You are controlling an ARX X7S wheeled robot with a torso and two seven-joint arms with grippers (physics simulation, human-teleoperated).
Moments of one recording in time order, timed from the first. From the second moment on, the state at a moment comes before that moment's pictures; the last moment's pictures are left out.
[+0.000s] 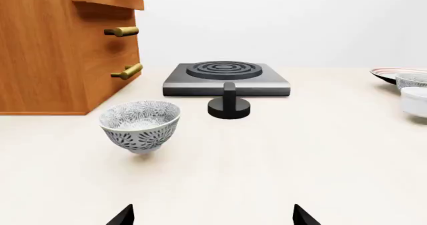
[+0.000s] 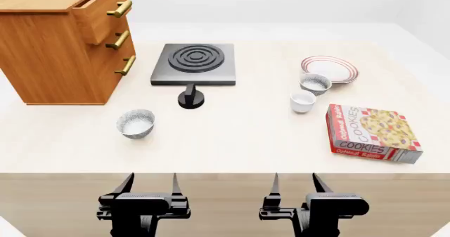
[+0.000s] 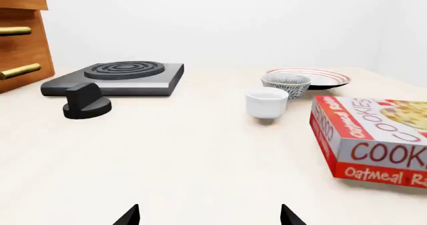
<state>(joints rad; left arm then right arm) 0.00 0.00 0.00 0.00 0.00 0.00 0.00 0.00 0.00 0.00 0.00 0.00 0.00 0.00</state>
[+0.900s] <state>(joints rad) 0.06 -0.10 0.07 0.27 0.04 0.12 -0.15 -0.03 0.08 -0.08 -0.18 0.13 -0.20 0.04</state>
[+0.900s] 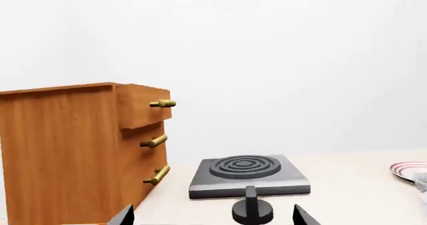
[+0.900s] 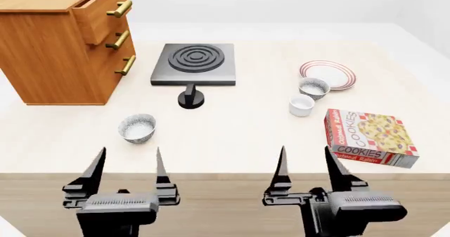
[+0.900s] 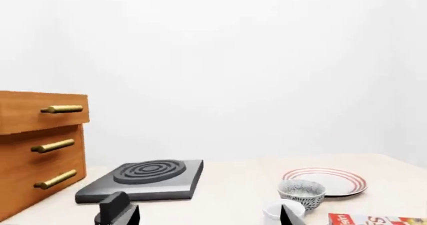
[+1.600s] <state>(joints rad) 0.15 -0.16 0.08 0.62 0.13 0.28 -0.27 -0.10 0.15 -0.15 -0.44 0.13 -0.66 0.04</state>
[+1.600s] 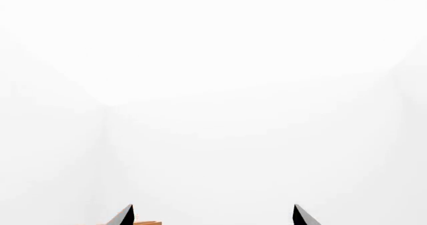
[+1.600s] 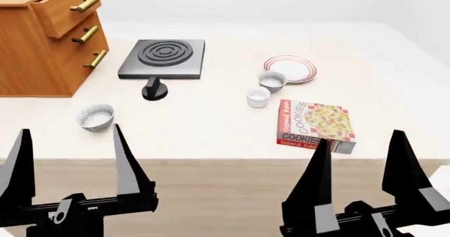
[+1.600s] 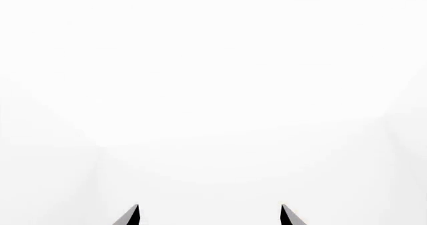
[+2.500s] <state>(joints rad) 0.14 -0.19 0.13 0.59 0.13 0.28 -0.31 -0.05 0.20 -0.14 -0.44 0.24 -0.41 0.16</state>
